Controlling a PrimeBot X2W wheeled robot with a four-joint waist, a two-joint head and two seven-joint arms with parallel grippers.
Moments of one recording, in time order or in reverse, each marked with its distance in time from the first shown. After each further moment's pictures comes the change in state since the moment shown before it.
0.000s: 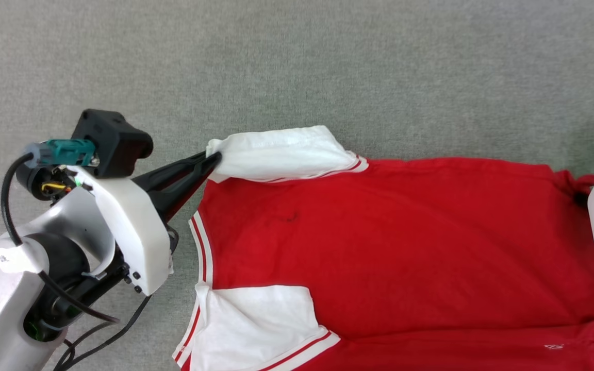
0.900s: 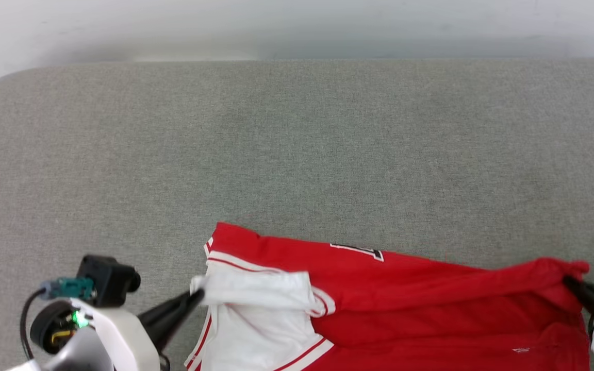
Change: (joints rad) left arm 0.462 0.053 0.030 -0.047 -0.076 0.118 -0.140; right arm 0.423 0.177 -0.281 -0.196 0.092 0.000 -0.253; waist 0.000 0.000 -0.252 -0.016
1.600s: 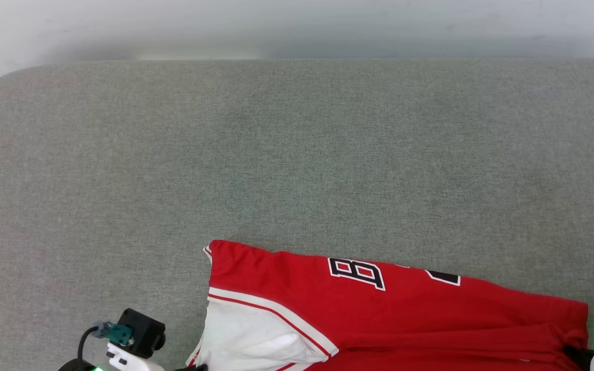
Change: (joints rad) left arm 0.101 -0.001 -0.122 0.128 0.011 -0.018 0.061; right arm 0.181 -0.149 0.132 0.044 0.020 0.000 -0.049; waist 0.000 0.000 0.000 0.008
